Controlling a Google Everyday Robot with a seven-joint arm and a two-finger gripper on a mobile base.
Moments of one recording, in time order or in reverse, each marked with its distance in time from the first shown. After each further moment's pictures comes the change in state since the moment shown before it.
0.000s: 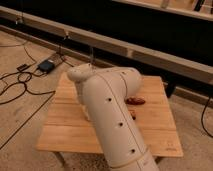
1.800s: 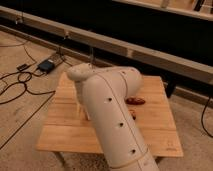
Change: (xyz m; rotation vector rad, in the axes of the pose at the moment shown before) arm 0.002 0.003 -0.017 0.007 -0.022 -0.012
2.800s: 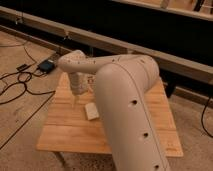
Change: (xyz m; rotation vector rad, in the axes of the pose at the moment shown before) arm 0.021 0.019 -0.086 0.092 -0.282 -0.225
